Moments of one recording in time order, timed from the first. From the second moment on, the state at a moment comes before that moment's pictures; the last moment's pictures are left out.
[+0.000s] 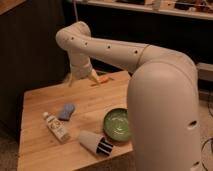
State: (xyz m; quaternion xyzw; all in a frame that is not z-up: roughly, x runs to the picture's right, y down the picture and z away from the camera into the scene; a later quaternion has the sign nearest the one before) arm -0.104 -0.029 0.710 -0.24 -0.23 -0.68 0.65
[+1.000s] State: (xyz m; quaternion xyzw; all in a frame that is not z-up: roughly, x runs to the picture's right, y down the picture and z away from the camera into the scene) arm -0.096 -0.051 0.674 -0.21 -0.26 -0.66 0.67
